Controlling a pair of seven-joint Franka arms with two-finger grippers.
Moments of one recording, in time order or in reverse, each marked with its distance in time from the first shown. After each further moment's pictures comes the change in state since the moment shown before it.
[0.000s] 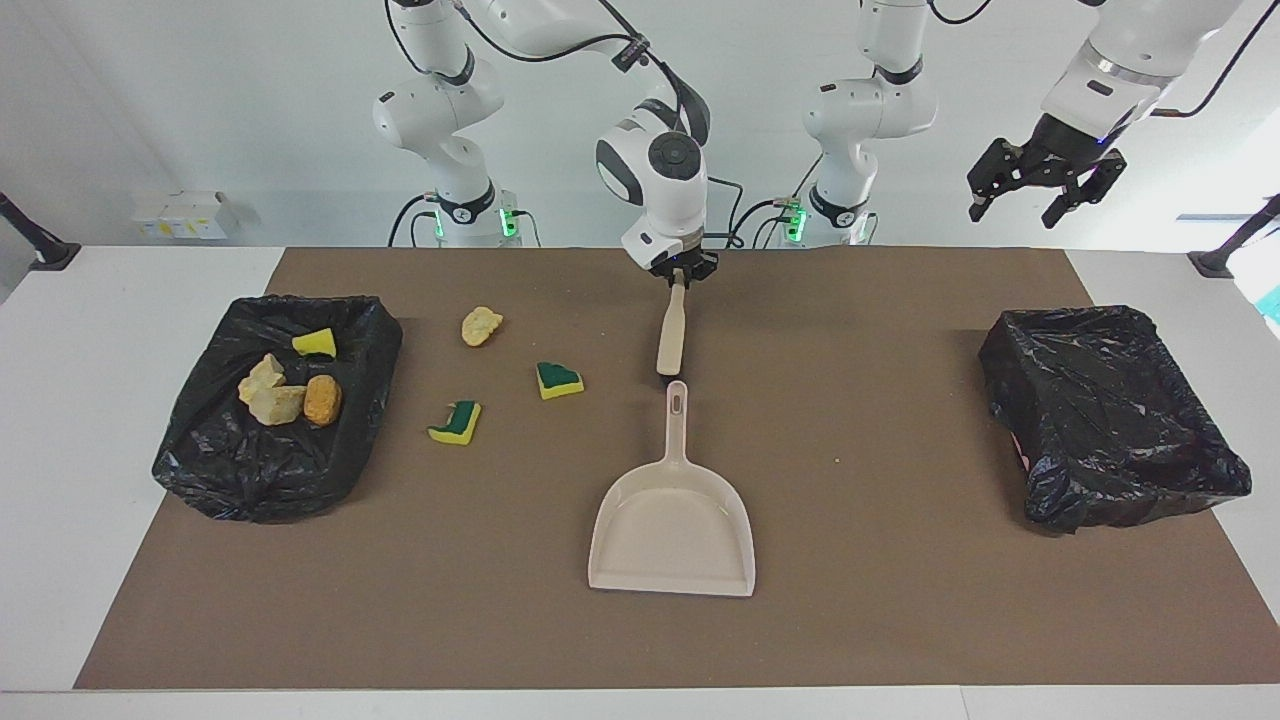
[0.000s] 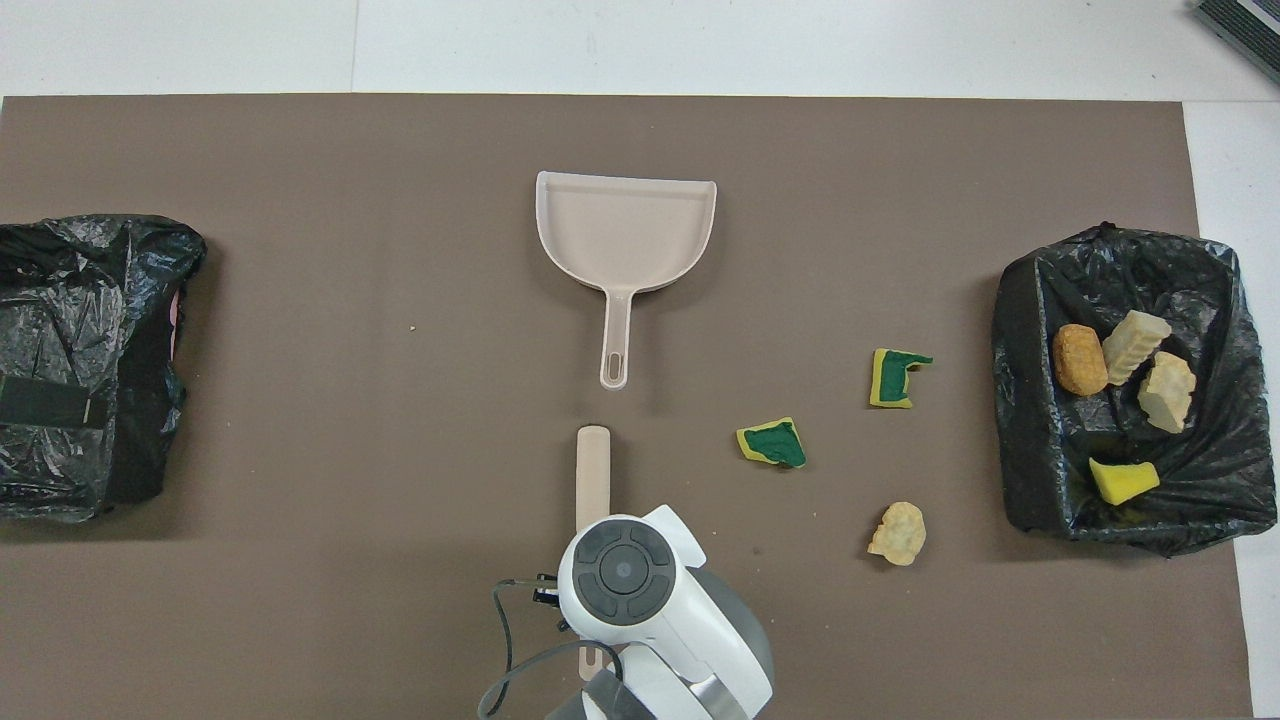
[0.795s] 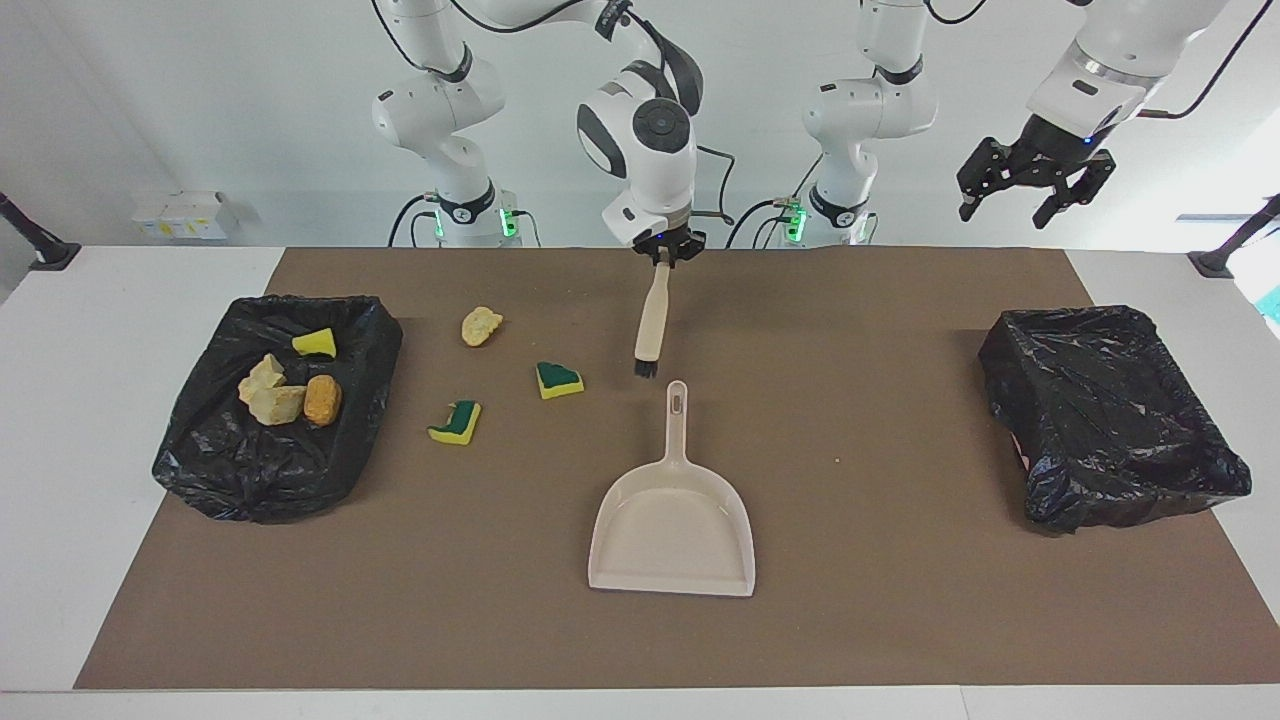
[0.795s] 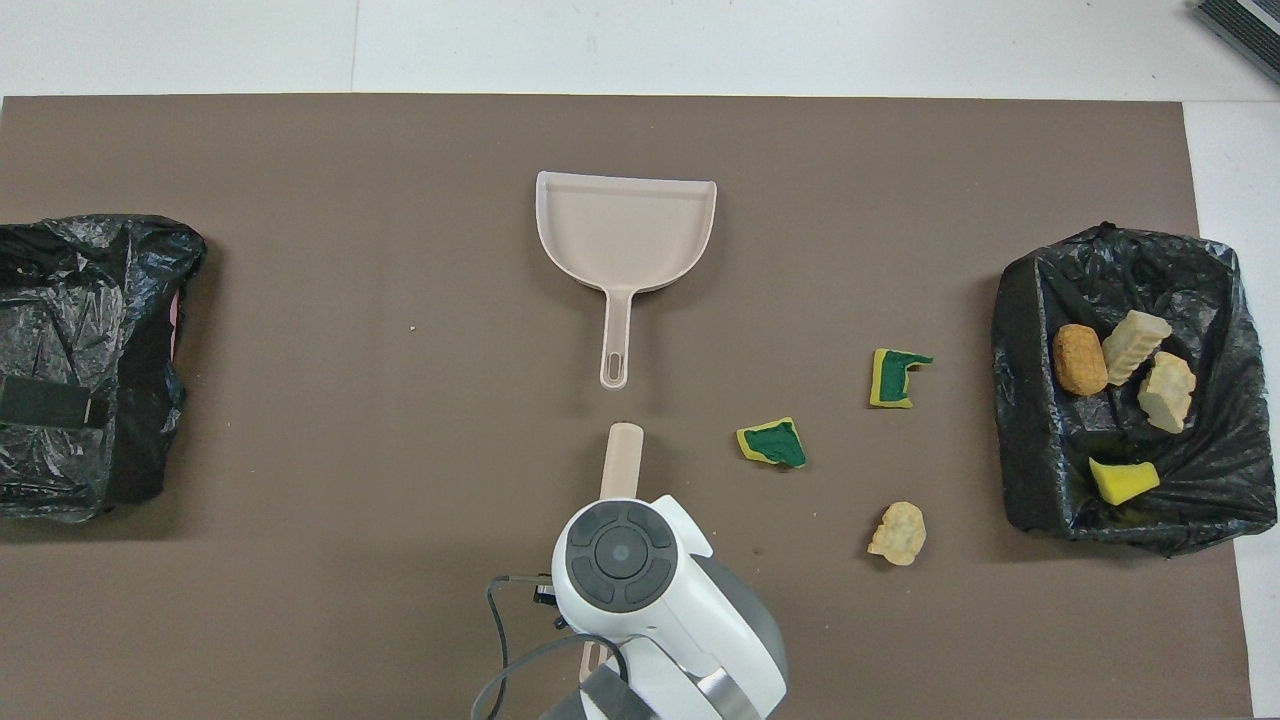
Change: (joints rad) left arm -0.017 0.000 -0.036 0.000 -0.003 -0.001 -0.005; right arm -0.100 -0.123 -0.022 0.093 -0.010 -0.319 0.000
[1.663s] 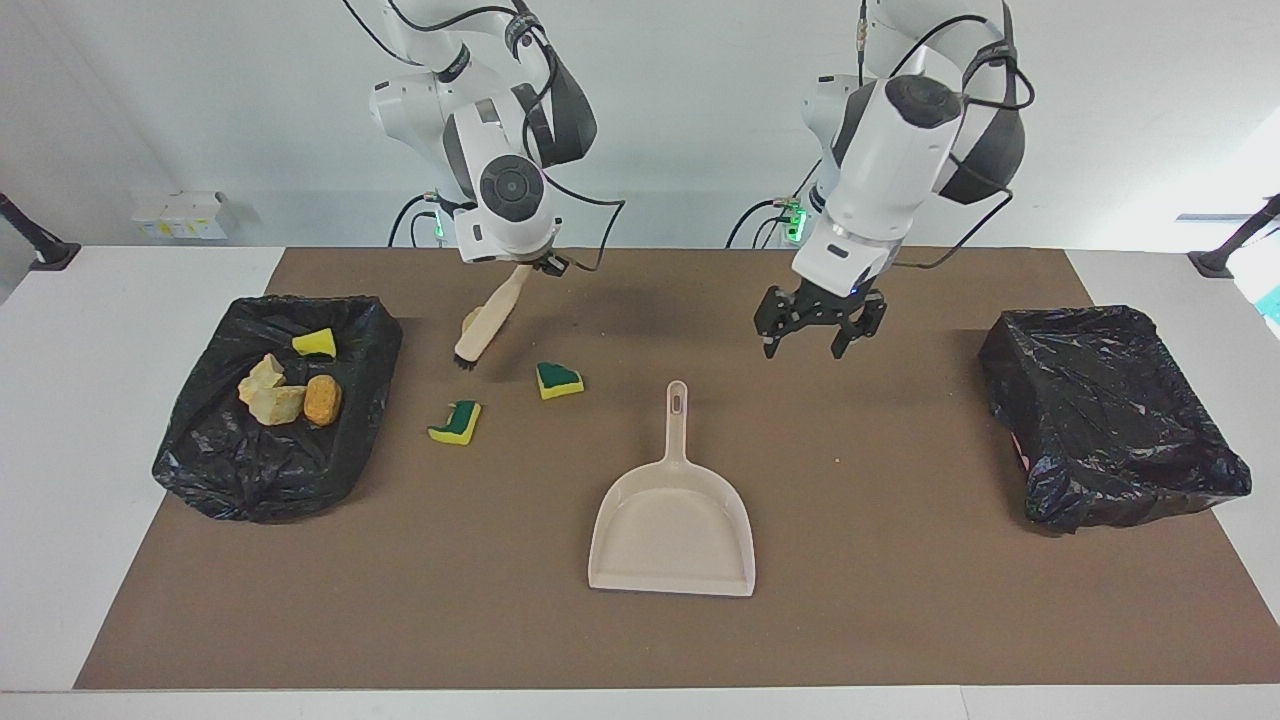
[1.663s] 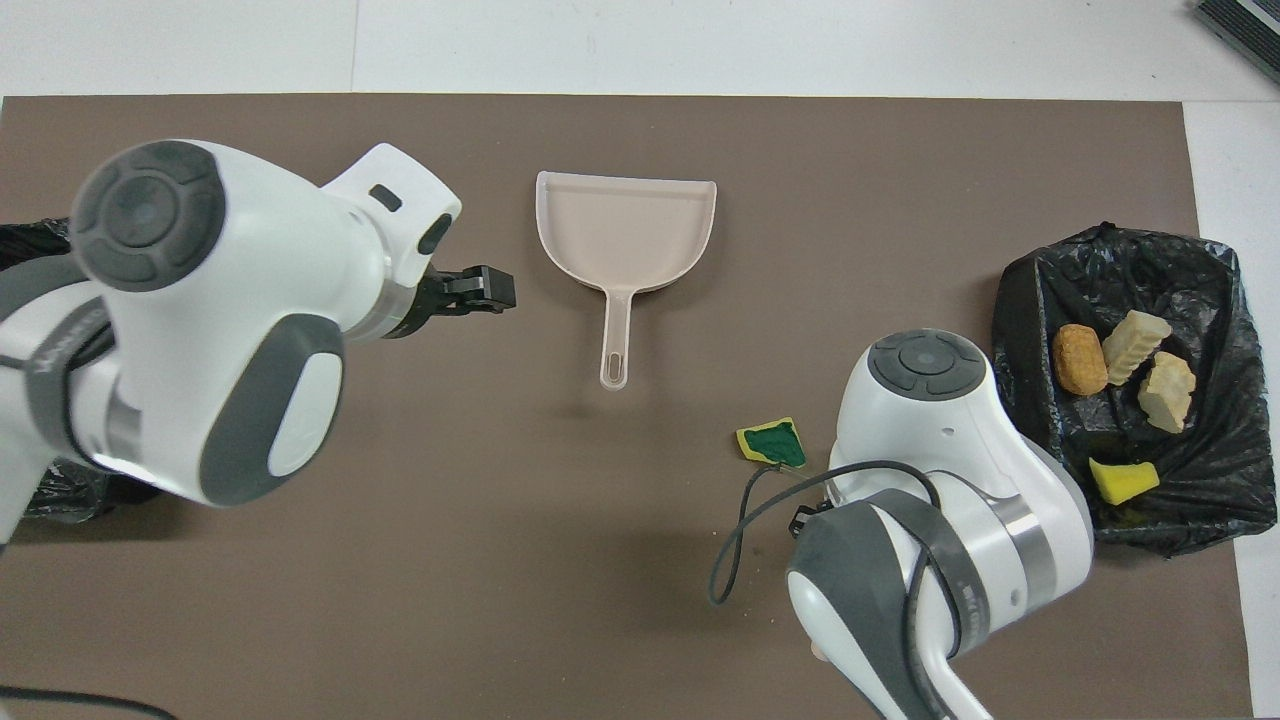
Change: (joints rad) left arm -0.333 0.351 -0.068 -0.035 0.002 0.553 -0.573; right arm -0.331 -0.066 -0.007 -0.076 -0.125 -0.361 0.057
